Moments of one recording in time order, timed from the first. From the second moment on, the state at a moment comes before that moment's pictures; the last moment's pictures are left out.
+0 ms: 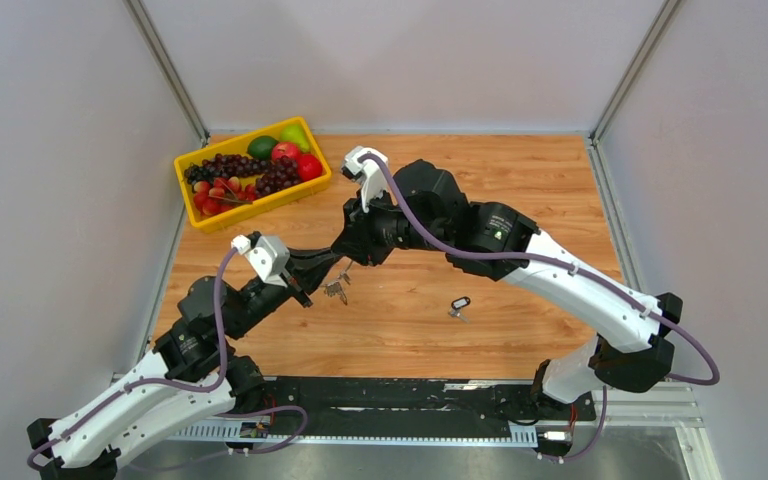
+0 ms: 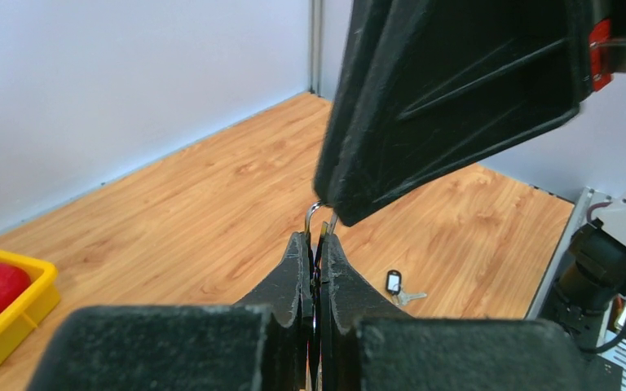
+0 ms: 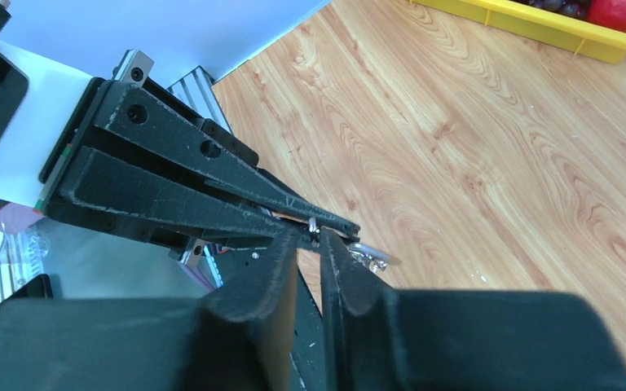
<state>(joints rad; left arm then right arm) -0.91 0.47 0.66 -0.02 -0.03 -0.03 1.11 1.49 1.80 -0.69 -0.10 0.30</state>
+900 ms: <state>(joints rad) -0.91 0.47 0.66 -0.04 -0.09 -0.03 0.88 1.18 1.11 -0.66 0.22 0.40</state>
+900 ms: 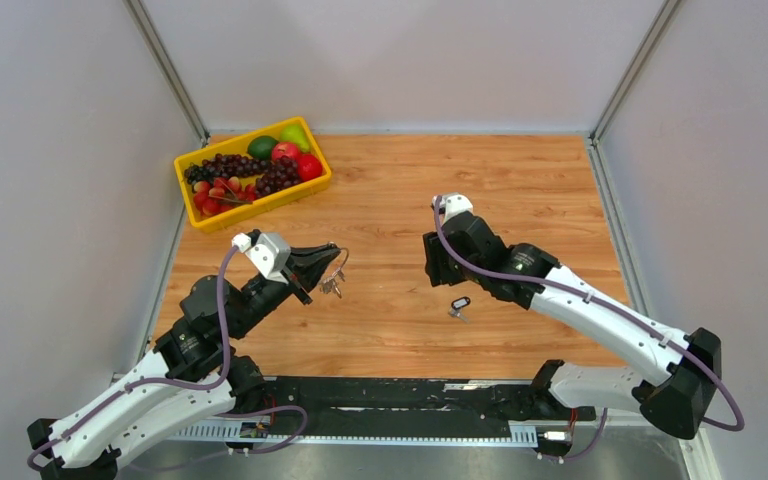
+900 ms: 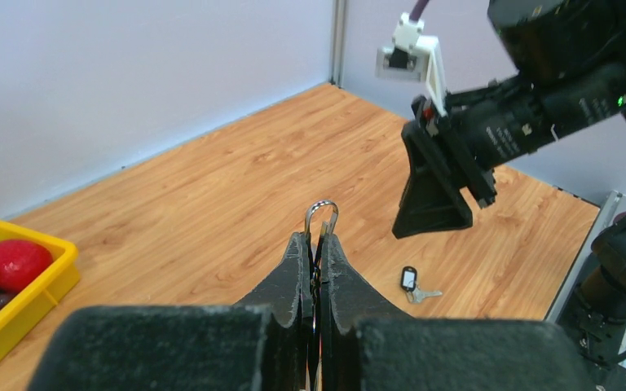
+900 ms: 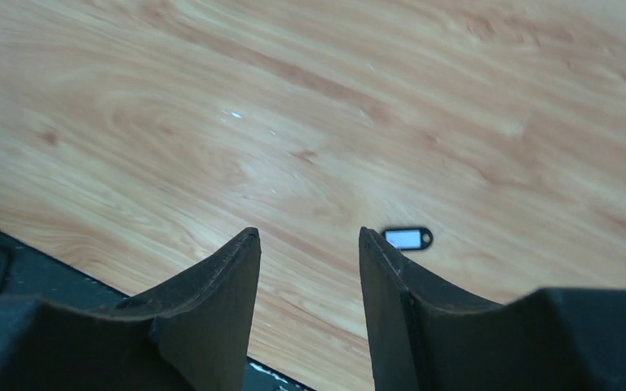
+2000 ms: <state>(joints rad) -0.91 0.51 0.66 -0.04 -0.08 -0.03 0.63 1.15 0.58 -0.40 0.03 0.52</state>
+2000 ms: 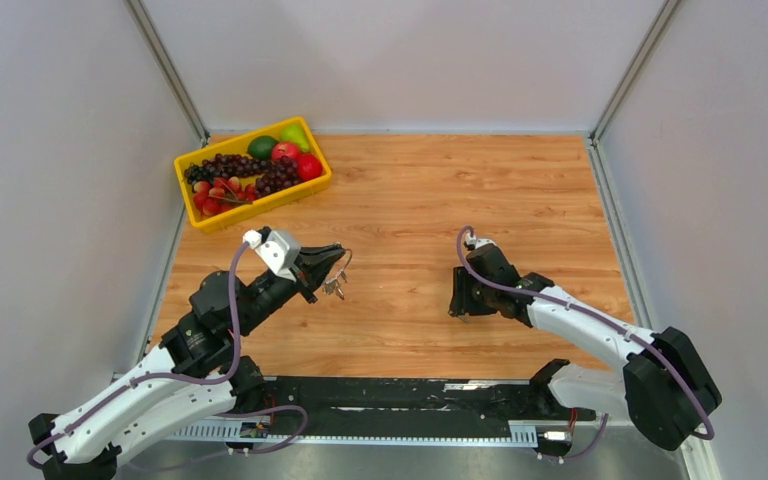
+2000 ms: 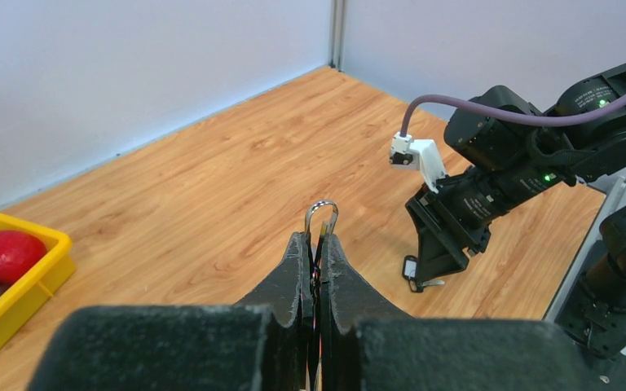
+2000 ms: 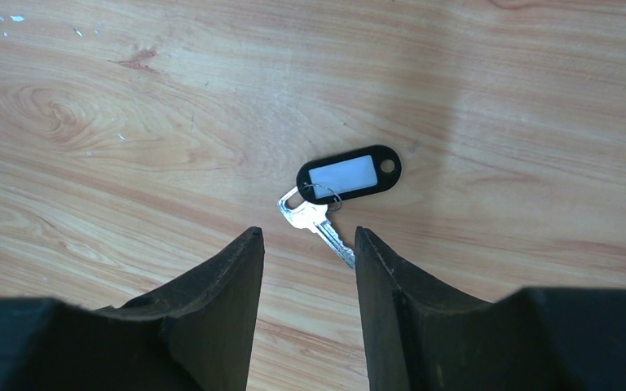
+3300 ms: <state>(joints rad) -0.91 0.52 0.66 -0.04 -0.08 -0.03 0.60 1.24 0.51 -0.24 -0.03 0.55</state>
